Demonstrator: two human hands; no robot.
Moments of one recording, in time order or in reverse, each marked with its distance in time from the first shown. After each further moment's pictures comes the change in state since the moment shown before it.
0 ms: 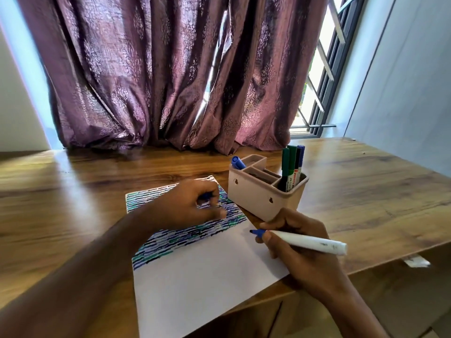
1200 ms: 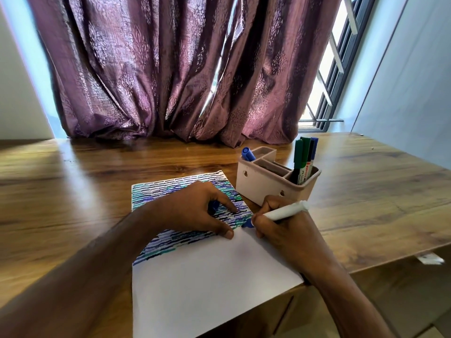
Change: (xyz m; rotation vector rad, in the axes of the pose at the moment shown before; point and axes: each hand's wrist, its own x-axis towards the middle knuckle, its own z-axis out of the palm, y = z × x) left_hand -0.007 0.009 0.005 0.021 -0.256 -0.162; right_hand 0.028 0.003 0.027 -0.197 -0.141 0.173
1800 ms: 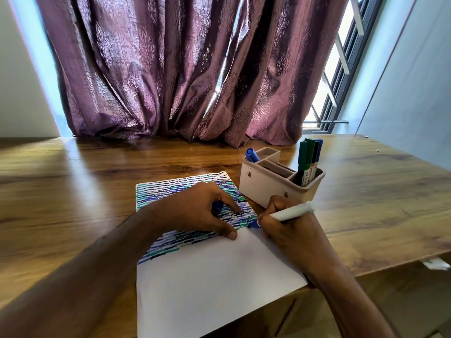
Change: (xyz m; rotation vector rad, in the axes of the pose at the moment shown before) left_hand 0.001 -0.002 0.001 -0.033 0.004 -0.008; right_hand 0.001 0.001 -0.002 -0.035 0.018 -0.025
